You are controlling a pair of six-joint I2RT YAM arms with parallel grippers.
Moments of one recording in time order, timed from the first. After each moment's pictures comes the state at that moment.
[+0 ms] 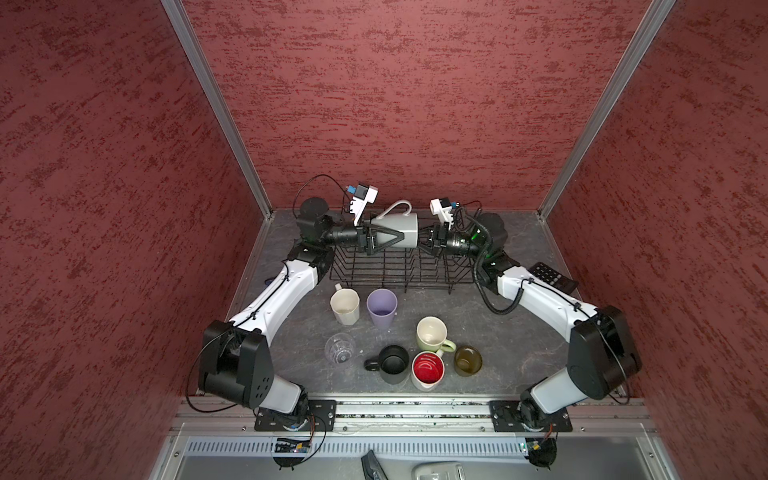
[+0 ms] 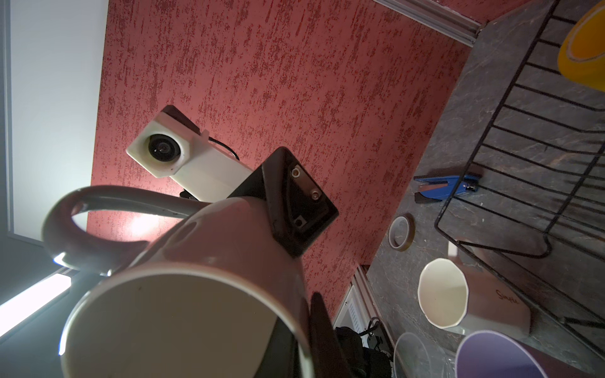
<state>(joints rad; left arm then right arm) -0.29 1.47 1.19 0.44 1.23 -0.63 0.47 1.56 1.13 0.57 -0.92 1.34</state>
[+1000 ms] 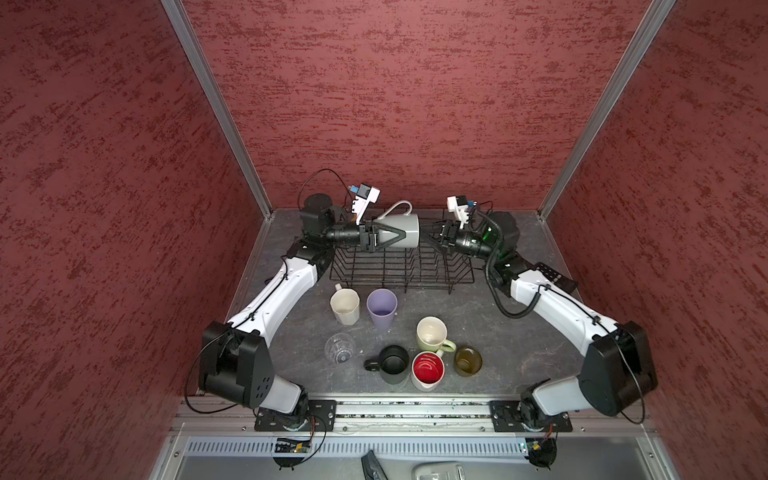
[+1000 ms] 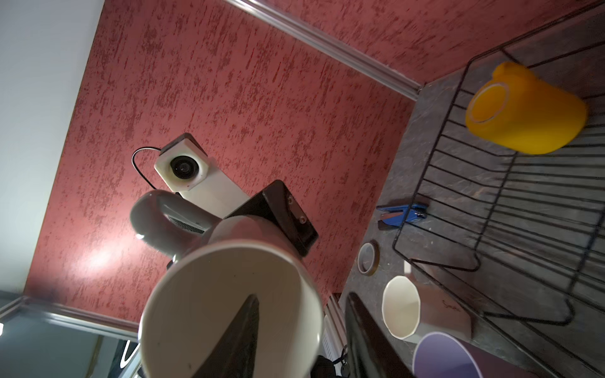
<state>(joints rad) -0.28 1.47 1.26 0.18 1.17 -0.55 0.39 1.43 1.10 0.35 -0.77 1.17</state>
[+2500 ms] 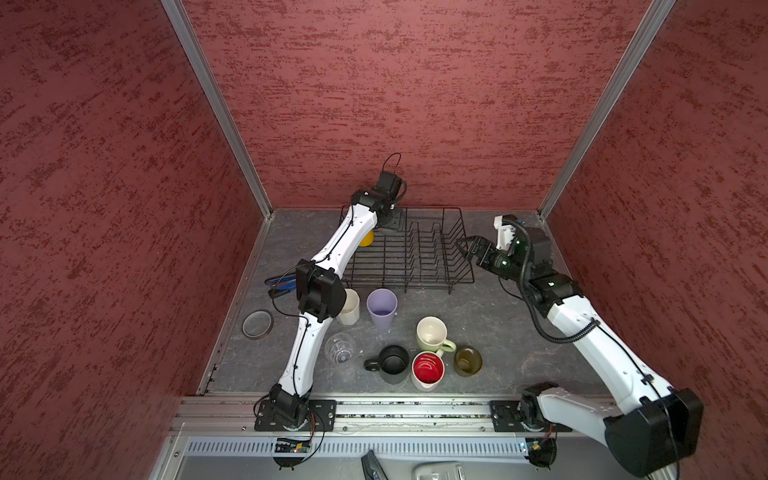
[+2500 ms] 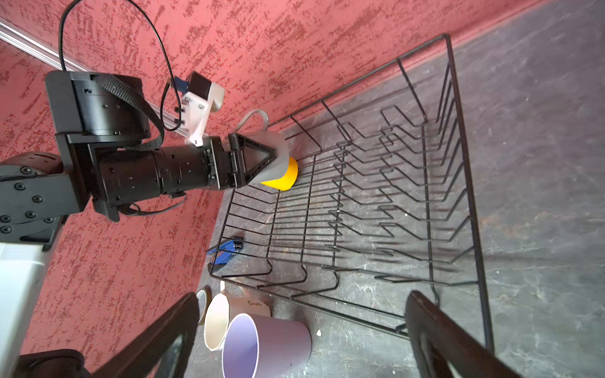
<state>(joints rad) -0.46 2.35 2.49 -1.10 -0.17 -0.22 0.28 1.15 1.01 -0.28 -0.33 0.69</state>
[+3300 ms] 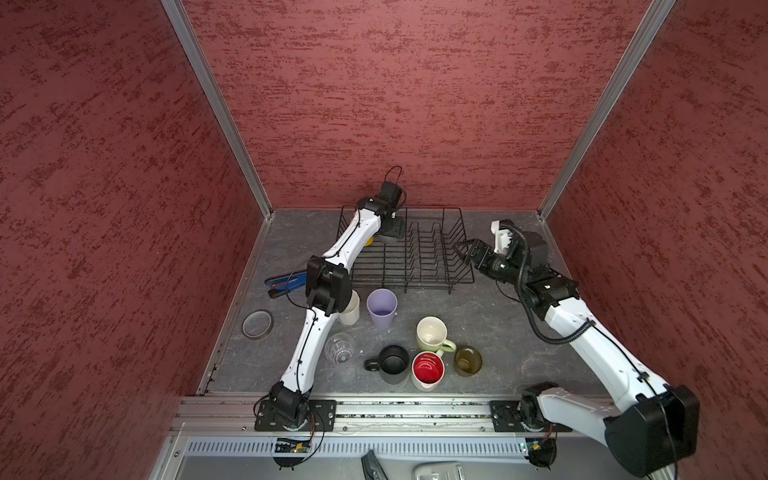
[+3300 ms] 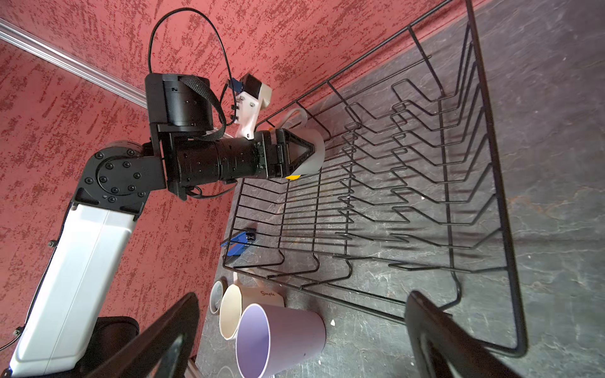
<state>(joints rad) -0.43 2.50 2.54 -1.09 -0.11 -0.20 0.28 1.15 0.96 -0.23 -0.38 0.76</state>
